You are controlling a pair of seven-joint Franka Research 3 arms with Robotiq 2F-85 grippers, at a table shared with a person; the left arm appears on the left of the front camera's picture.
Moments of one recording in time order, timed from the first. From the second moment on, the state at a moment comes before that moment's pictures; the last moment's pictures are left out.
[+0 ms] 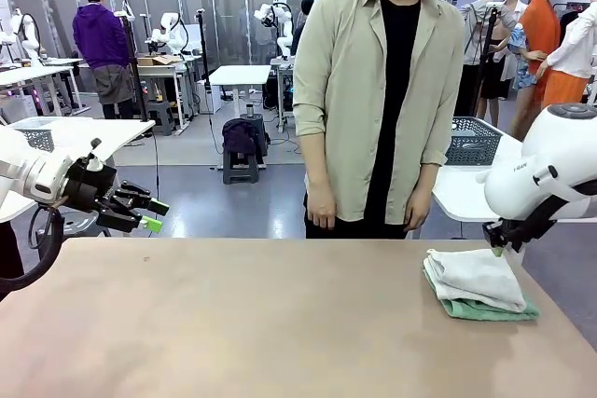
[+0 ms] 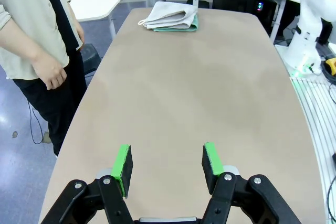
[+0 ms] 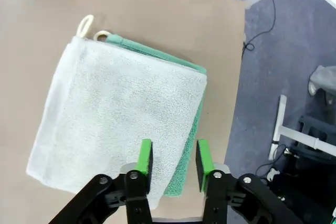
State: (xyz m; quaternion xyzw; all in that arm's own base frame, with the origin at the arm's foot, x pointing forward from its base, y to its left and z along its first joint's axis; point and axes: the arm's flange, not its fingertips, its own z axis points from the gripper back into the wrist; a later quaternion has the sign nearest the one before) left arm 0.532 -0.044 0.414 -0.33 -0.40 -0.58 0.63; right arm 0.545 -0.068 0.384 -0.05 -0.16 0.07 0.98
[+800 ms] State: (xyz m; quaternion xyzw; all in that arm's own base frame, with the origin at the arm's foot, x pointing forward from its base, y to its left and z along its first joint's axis) left arm 0.532 -0.044 0.414 -0.33 -0.40 -0.58 0.63; right arm 0.433 0.005 0.592 0.06 -0.18 0.08 0.98
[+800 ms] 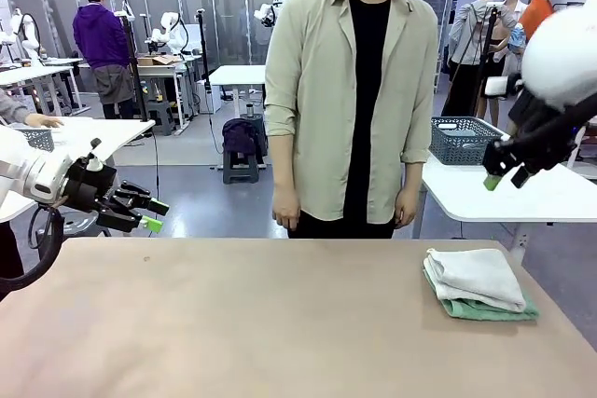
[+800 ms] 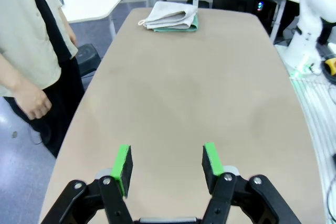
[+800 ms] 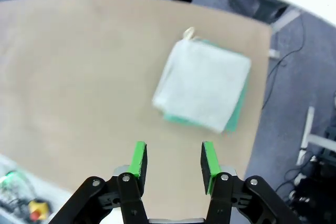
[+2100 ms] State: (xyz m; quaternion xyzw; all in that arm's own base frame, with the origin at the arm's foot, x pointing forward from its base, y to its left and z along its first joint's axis) left arm 0.532 -0.044 0.414 -0.33 -0.40 -0.58 0.63; right arm 0.358 0.065 0.667 0.08 -0.13 -0.01 0.99
